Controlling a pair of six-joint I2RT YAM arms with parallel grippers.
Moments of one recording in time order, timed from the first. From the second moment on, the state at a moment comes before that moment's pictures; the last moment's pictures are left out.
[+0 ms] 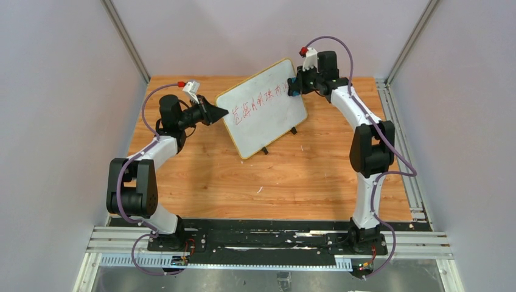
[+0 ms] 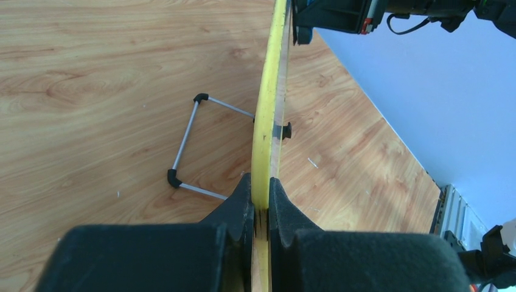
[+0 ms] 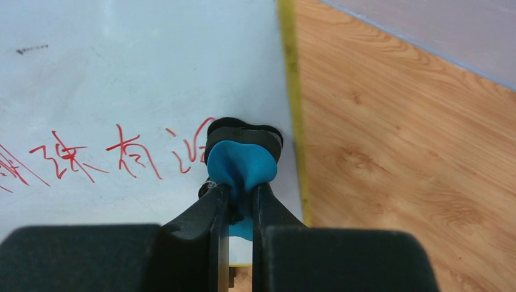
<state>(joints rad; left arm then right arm) -0.03 1.54 0.87 0.53 0.79 -0.43 0.22 2.09 1.88 -0.30 -0.42 -0.04</state>
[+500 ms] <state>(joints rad) -0.03 1.54 0.87 0.51 0.77 -0.44 0.36 2.09 1.82 -0.26 -0.27 -0.14</state>
